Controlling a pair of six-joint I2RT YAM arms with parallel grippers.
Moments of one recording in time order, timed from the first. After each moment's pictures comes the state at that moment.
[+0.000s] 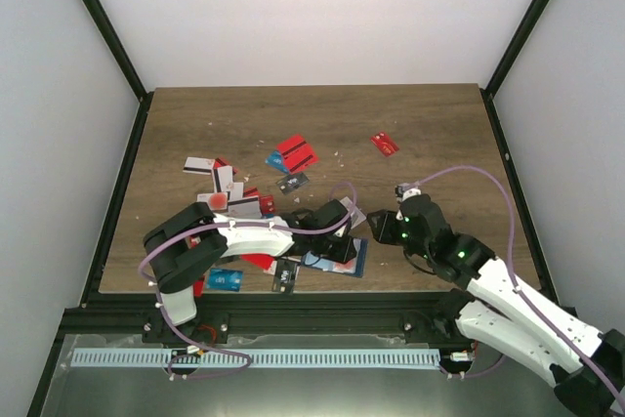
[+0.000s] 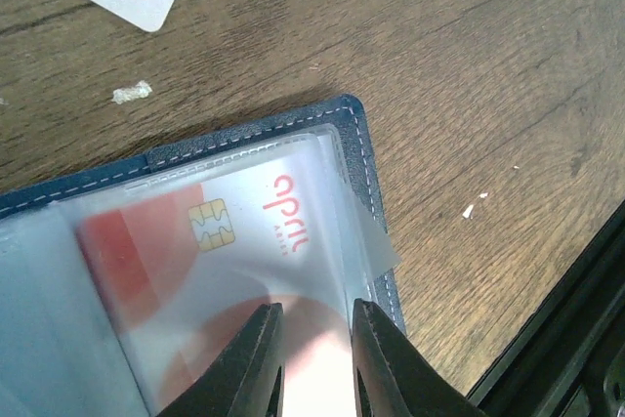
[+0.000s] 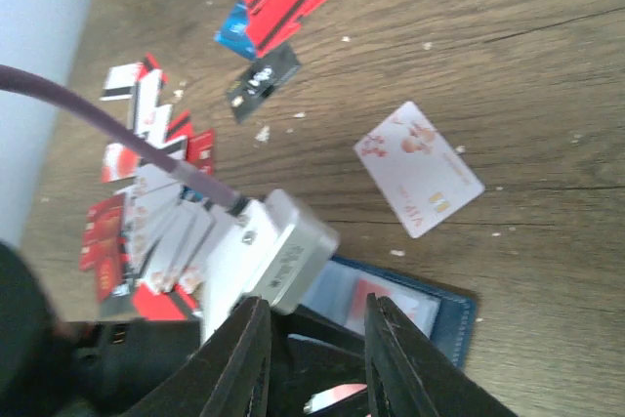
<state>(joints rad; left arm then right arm) -1.06 1.81 0.98 -0.11 0.21 -0.74 0.71 0.72 0.58 -0.49 0.05 0.77</state>
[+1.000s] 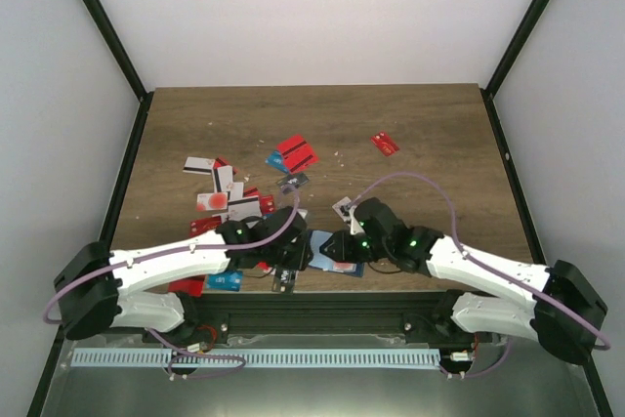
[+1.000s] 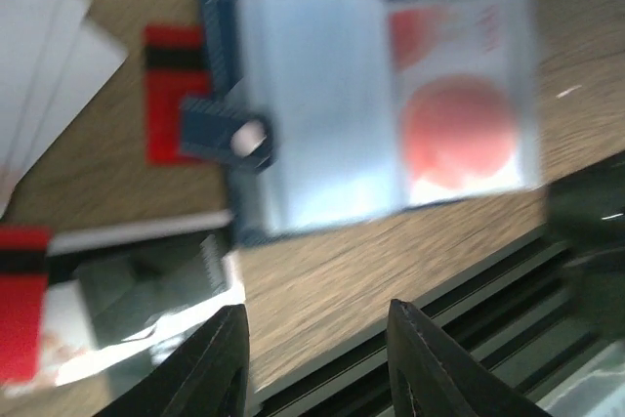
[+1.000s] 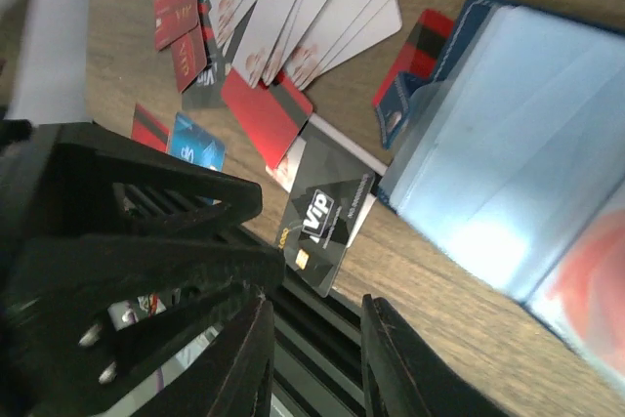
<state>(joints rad) -1.07 1.28 0.77 -0.51 0.02 -0.79 0.92 1.09 0.58 -0.23 -0.31 0.89</state>
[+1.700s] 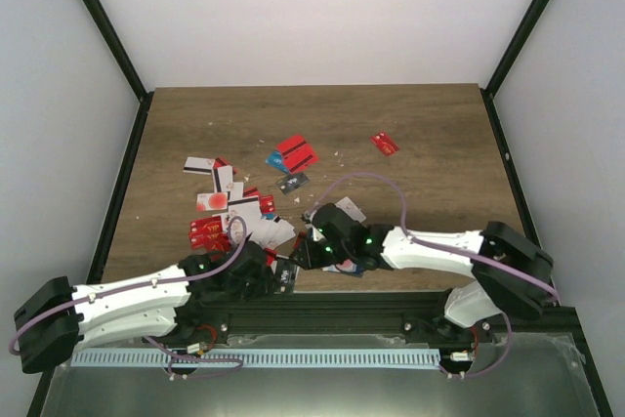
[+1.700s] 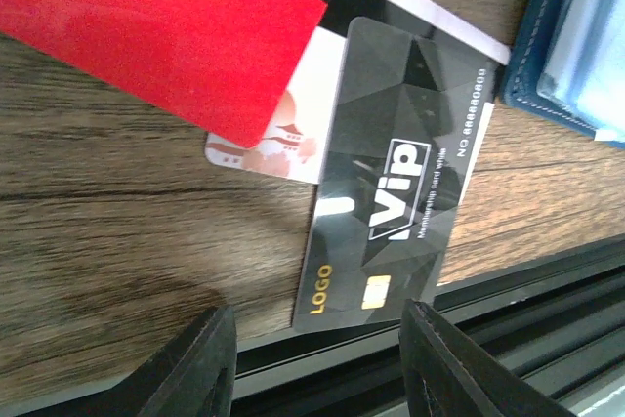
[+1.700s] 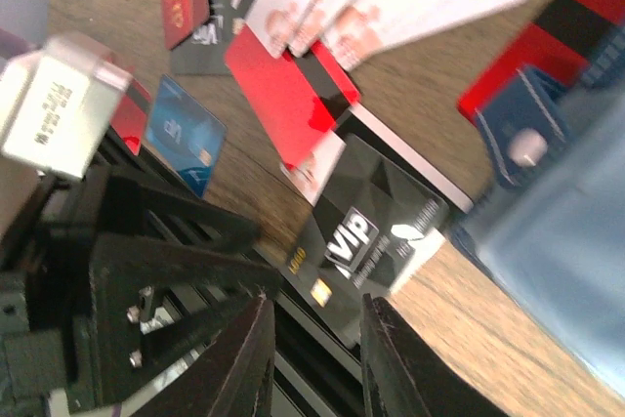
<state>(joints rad) -1.07 0.93 0.33 -0.47 0.06 -1.17 1.07 1.43 0.71 -0.07 -0.28 0.85</state>
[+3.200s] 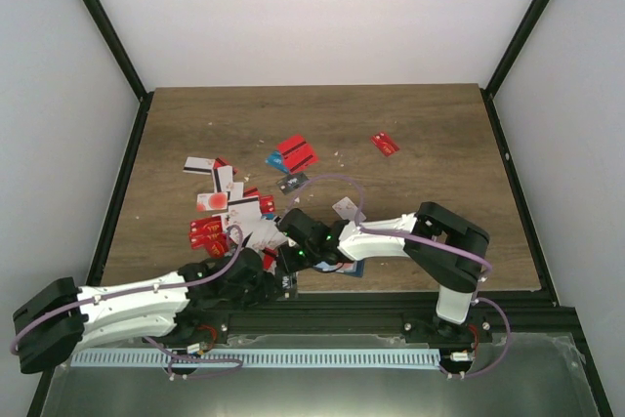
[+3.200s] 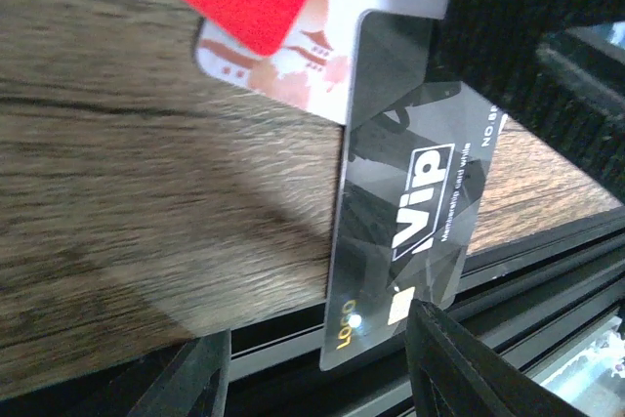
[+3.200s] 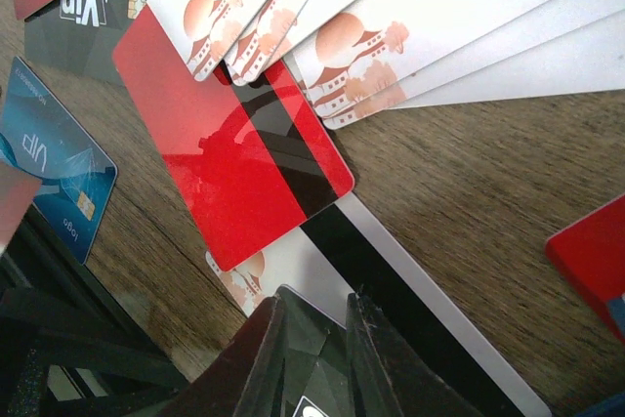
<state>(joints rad) -1.08 0.90 0.21 -0.29 0.17 -1.31 1.12 1.80 0.94 -0.12 -0.21 0.74</state>
